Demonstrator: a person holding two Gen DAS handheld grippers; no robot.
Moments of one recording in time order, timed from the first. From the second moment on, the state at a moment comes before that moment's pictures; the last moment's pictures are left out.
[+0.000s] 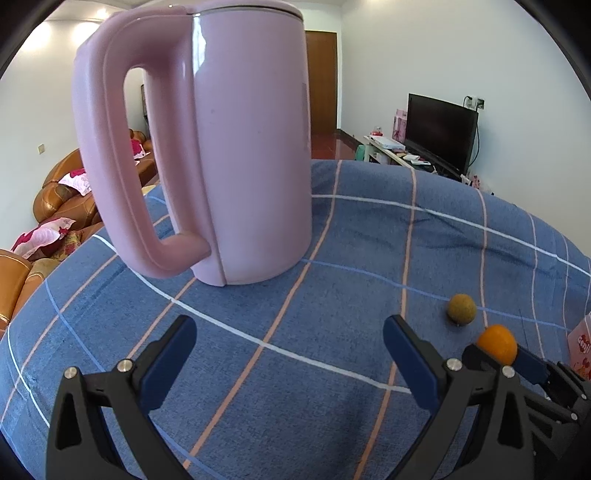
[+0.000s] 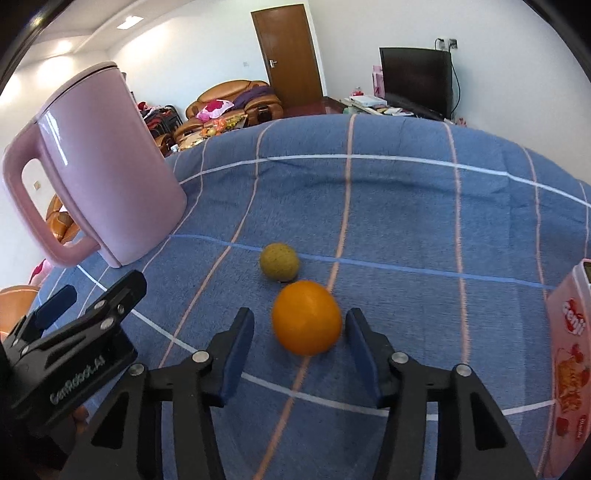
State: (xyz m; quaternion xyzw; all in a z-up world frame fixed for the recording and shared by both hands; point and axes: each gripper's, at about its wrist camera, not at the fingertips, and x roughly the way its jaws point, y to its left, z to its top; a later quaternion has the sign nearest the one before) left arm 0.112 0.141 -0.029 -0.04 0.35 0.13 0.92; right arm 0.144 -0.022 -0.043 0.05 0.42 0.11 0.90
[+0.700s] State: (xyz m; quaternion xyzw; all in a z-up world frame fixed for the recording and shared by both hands) left arm 0.113 0.145 -0.032 -0.04 0.35 0.13 0.93; right arm 0.098 -0.026 -0.005 0.02 0.30 0.04 0.95
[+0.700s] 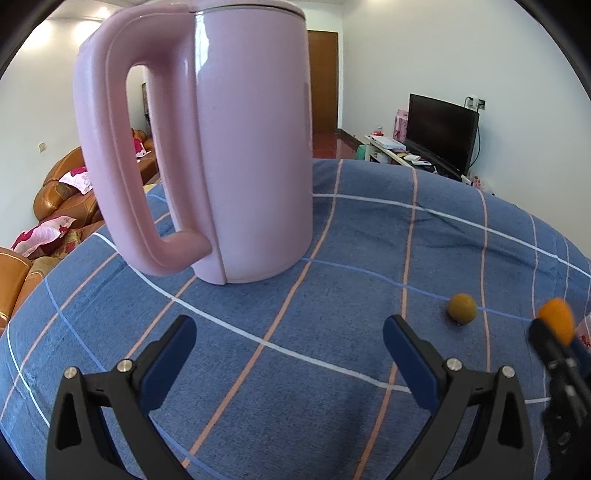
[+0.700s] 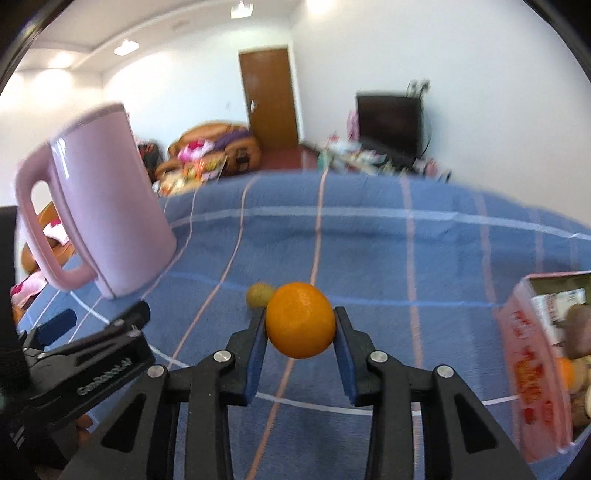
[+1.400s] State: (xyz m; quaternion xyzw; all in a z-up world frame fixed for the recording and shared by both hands) left arm 0.126 0.113 -0.027 -0.06 0.37 0.03 0.93; right arm 0.098 -0.064 0.002 0.02 0.28 -0.02 0.96
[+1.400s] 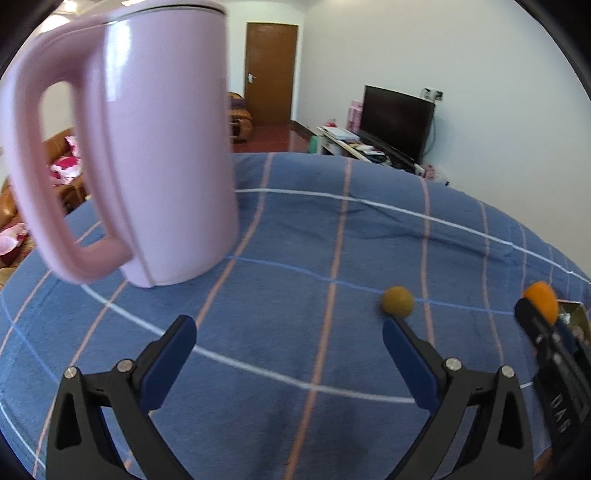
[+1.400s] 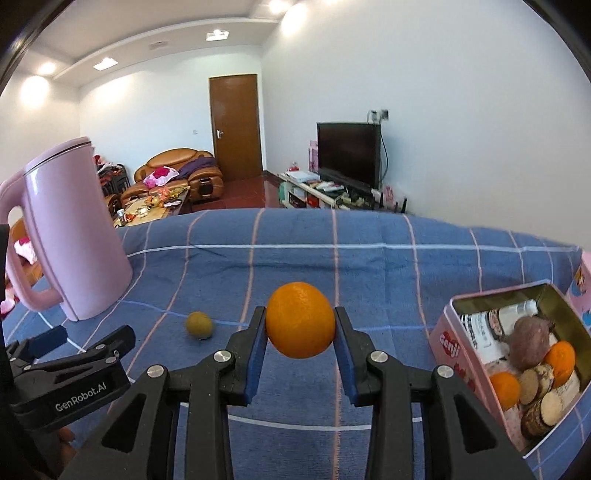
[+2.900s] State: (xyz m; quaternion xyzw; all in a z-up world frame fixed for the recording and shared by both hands) left arm 0.084 0.078 -0.005 -0.06 0.27 0.00 0.96; right arm 0.075 -0.059 0.006 0.00 0.24 -0.02 0.97
